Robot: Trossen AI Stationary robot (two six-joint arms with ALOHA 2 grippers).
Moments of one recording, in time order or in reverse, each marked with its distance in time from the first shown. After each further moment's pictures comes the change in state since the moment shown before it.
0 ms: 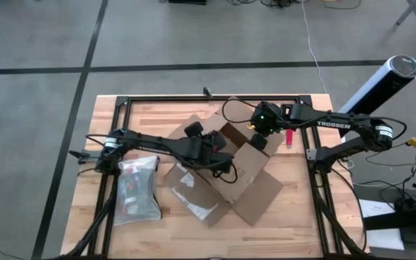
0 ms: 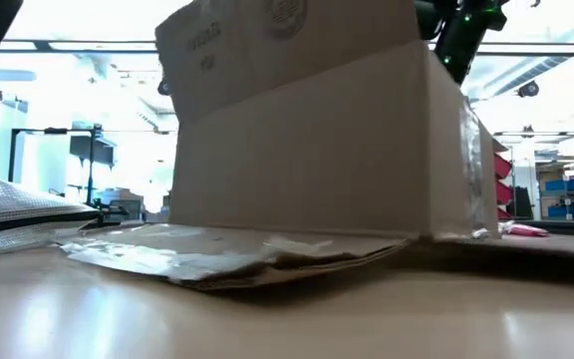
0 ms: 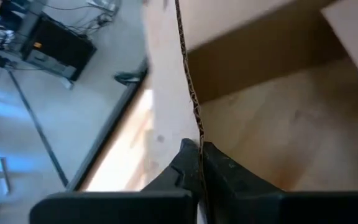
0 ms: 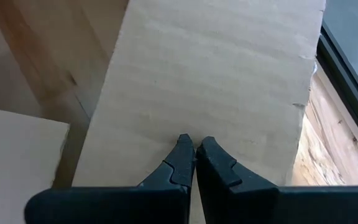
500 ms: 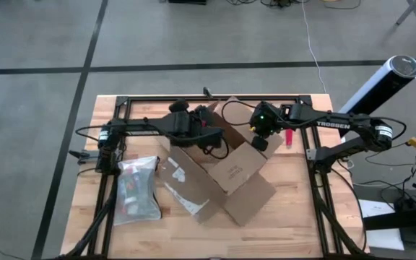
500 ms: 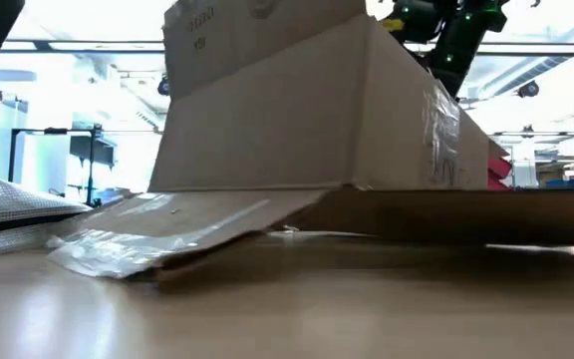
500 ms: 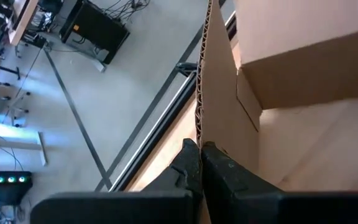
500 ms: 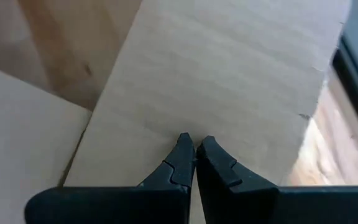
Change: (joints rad) left arm 0.125 -0.072 0.128 -0.252 -0.056 0.019; right arm 0.001 -0.007 0.000 0.001 -0.110 -0.082
